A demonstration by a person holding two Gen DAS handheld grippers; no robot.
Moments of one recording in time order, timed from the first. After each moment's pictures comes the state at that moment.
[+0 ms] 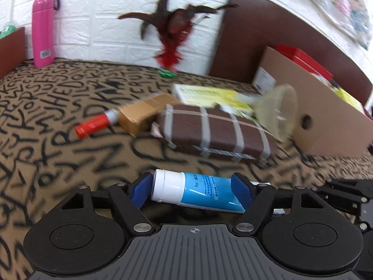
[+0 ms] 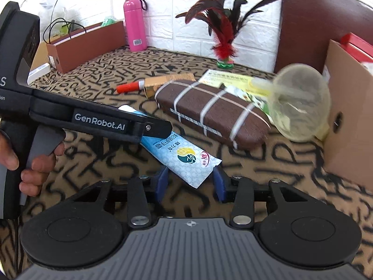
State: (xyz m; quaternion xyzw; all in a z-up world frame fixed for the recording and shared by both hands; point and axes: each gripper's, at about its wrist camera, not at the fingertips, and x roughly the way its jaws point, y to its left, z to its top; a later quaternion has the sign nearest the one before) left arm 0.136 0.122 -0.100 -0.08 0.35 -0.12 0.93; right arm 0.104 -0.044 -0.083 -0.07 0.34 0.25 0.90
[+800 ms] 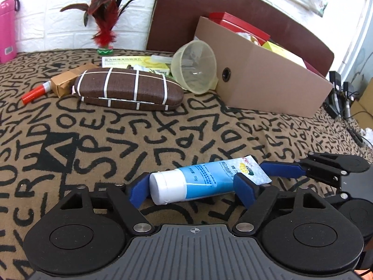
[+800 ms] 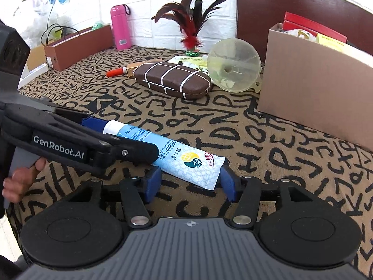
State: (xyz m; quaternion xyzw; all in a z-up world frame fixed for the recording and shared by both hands) left arm 0.076 0.047 -0.099 -0.06 0.38 -0.19 0.90; right arm 0.035 -0.124 -0.083 -0.06 0.33 0.22 0.91
